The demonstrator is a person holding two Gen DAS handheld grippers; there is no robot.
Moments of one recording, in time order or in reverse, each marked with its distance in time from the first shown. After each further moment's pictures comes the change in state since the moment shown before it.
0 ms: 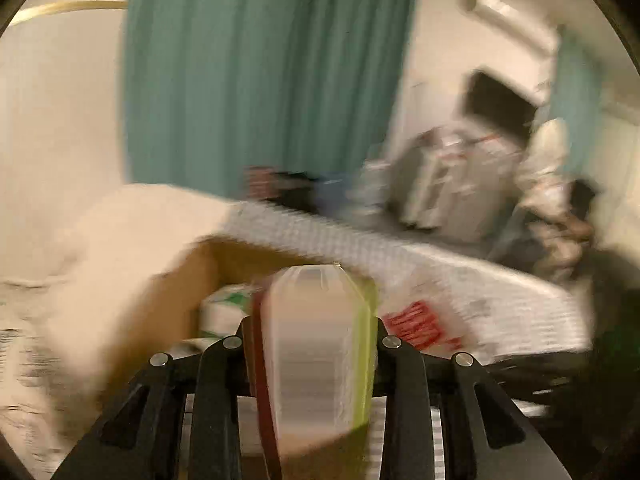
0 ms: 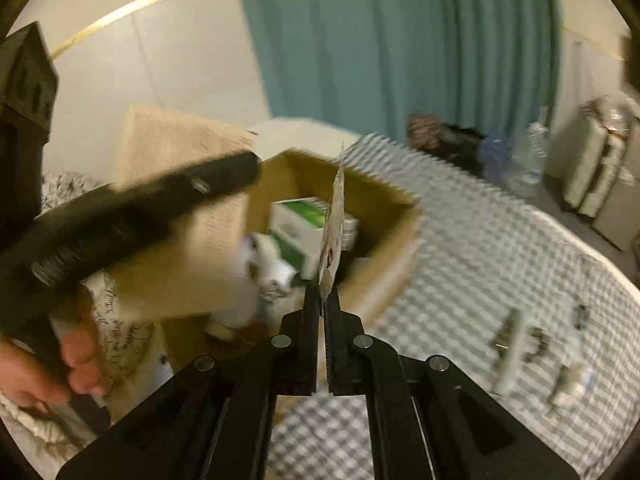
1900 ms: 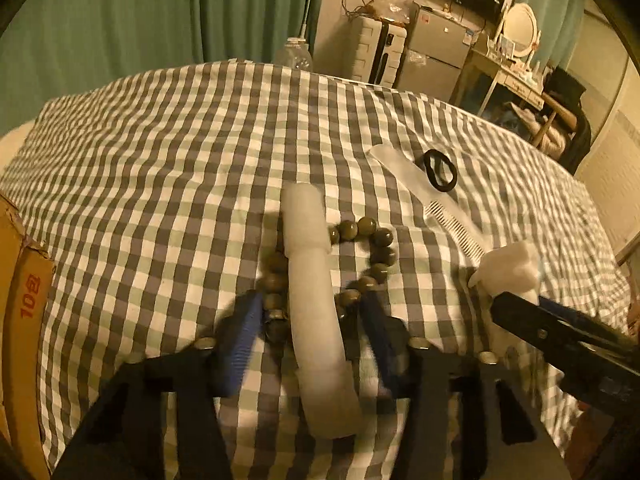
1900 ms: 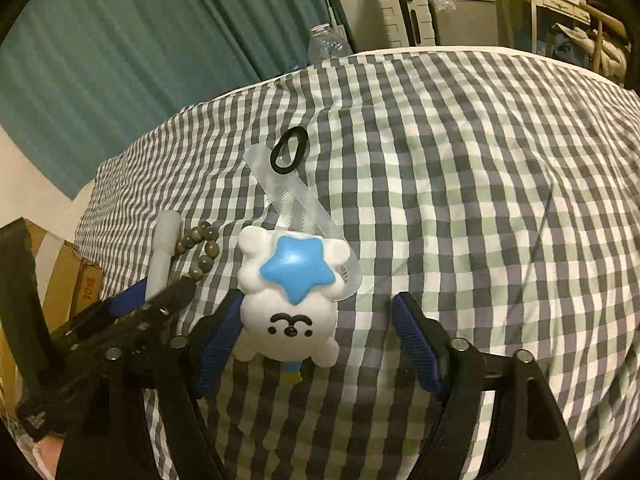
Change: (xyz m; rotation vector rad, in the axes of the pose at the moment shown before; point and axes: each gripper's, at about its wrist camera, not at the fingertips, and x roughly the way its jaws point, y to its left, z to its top) left arm 0.230 -0.268 -0.110 0.167 0.354 -0.202; right arm -0.018 -0.352 -0.187 0.655 -0.019 -0.292
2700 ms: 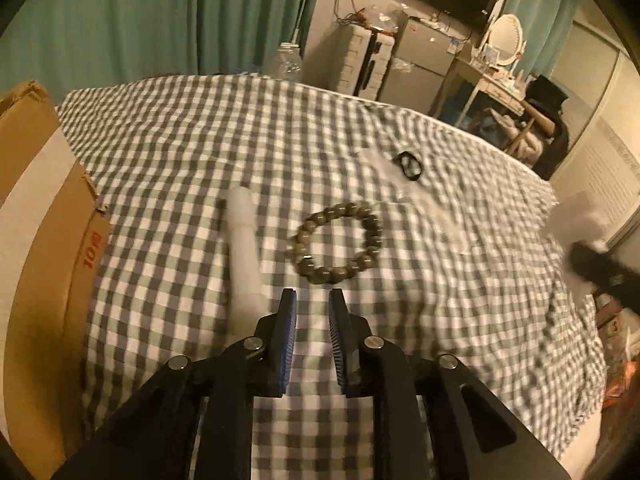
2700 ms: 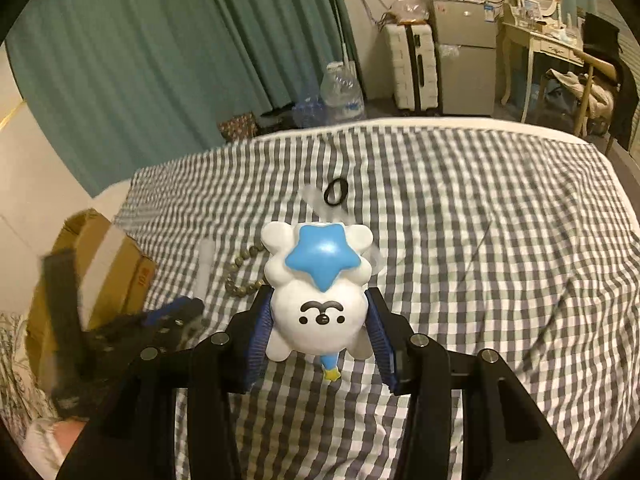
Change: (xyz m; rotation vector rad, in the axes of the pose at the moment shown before) left arm -0.076 0.031 -0.024 -0.009 -0.006 -0.050; right arm -0.120 0.048 -0.018 -0.051 -0.117 -0.048
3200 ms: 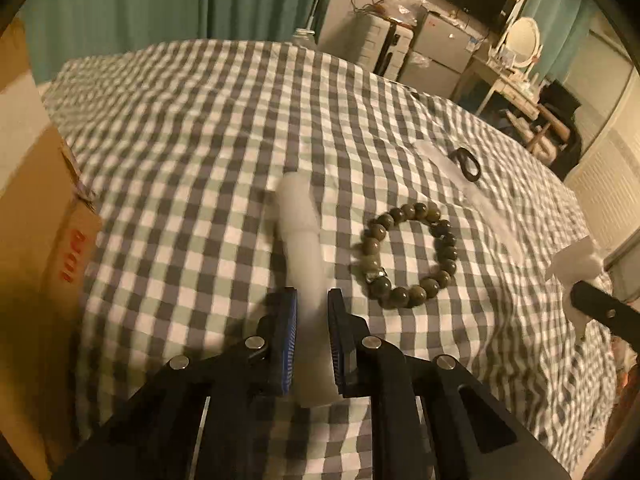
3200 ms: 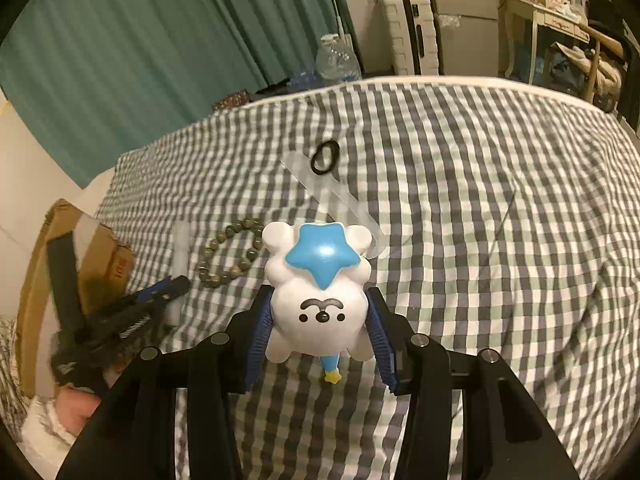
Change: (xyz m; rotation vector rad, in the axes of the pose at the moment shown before) left arm 0.050 0.033 0.011 -0.031 0.037 -0.005; right arm 0.068 -0.020 -0.006 0.023 0.112 0.008
